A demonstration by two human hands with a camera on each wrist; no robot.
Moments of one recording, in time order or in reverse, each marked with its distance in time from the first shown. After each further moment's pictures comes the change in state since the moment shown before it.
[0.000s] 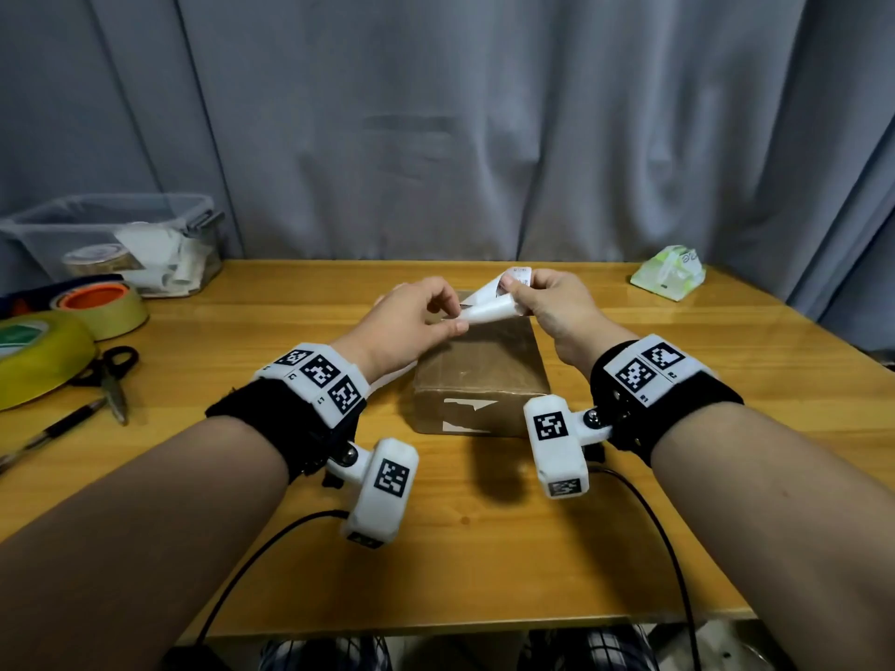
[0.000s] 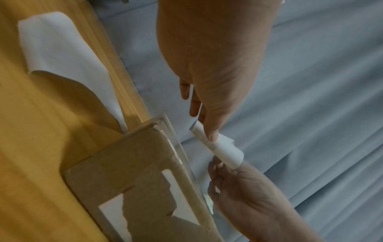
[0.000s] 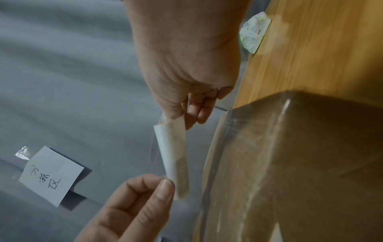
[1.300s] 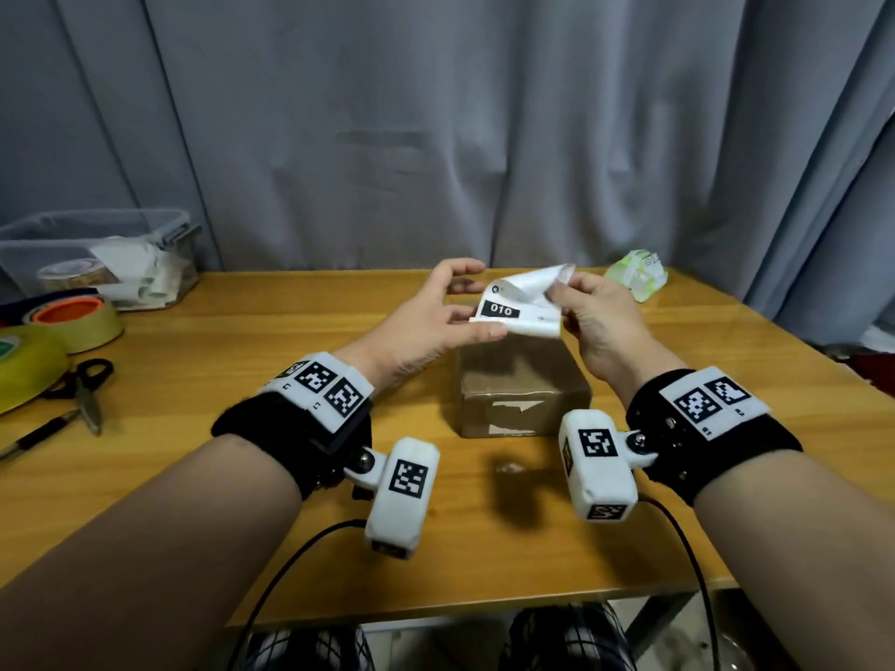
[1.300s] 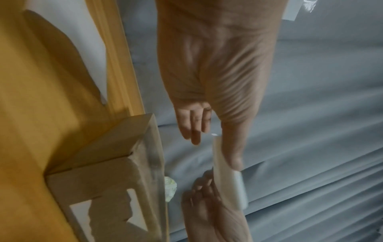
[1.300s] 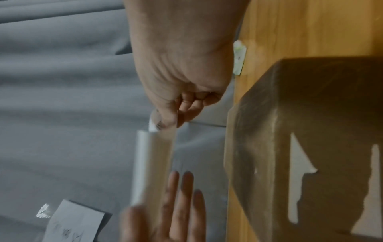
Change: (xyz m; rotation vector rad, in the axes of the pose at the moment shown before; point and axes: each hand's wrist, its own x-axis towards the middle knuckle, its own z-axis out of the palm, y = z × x) left_hand -0.008 0.054 0.025 -0.724 -0.150 0.053; right_hand -0.032 -0.007 -0.061 0.227 0.167 -0.032
